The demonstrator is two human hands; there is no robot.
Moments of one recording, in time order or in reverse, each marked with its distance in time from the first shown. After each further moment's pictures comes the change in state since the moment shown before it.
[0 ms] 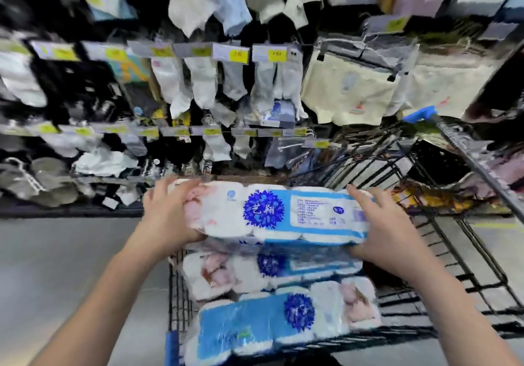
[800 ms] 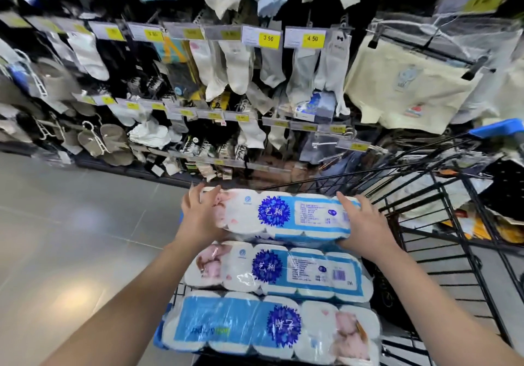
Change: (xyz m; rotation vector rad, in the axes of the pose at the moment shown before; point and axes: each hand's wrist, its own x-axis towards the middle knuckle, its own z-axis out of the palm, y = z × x) left_hand 0.018 0.035 0.098 0.015 -0.052 -0.387; right_hand 0.131 0.049 0.079 -0.098 -0.286 -0.139
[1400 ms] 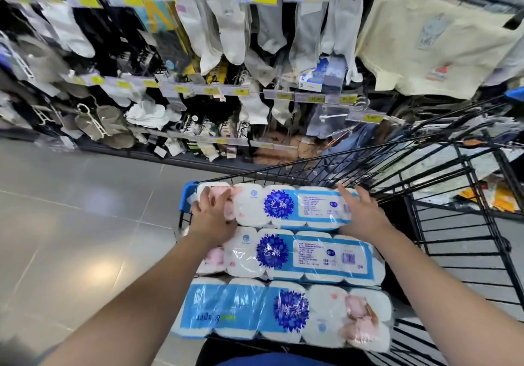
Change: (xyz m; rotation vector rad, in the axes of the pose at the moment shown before) left_hand 0.010 -0.012 0.047 0.196 -0.253 -0.151; right_hand 0.044 0.011 0.060 0.163 -0.209 0.085
